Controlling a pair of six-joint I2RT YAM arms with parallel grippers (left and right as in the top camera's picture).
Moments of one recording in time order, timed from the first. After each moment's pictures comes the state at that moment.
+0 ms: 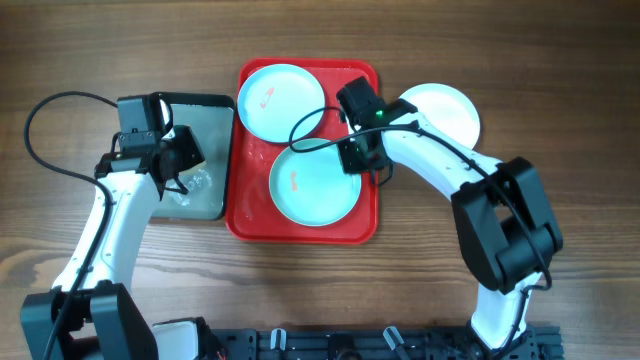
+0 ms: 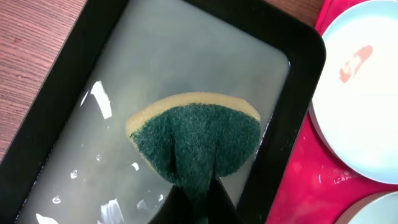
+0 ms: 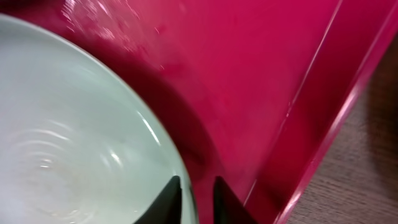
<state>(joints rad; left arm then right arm) 0.10 1.48 0.94 -0.49 0.01 -0.28 0.52 2.01 1.36 -0.74 -0.06 0.26</state>
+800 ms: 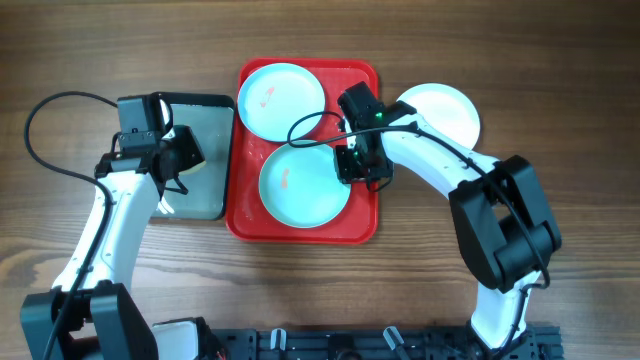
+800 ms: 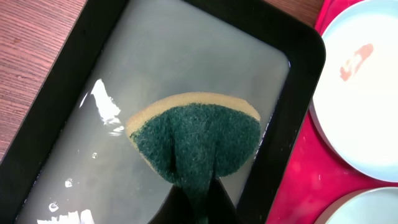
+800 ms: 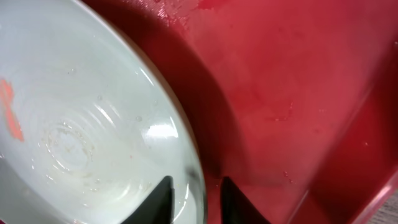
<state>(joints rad) 0.10 1.48 0.94 -0.49 0.01 -0.28 0.51 2.02 1.36 -0.78 -0.25 0.38</state>
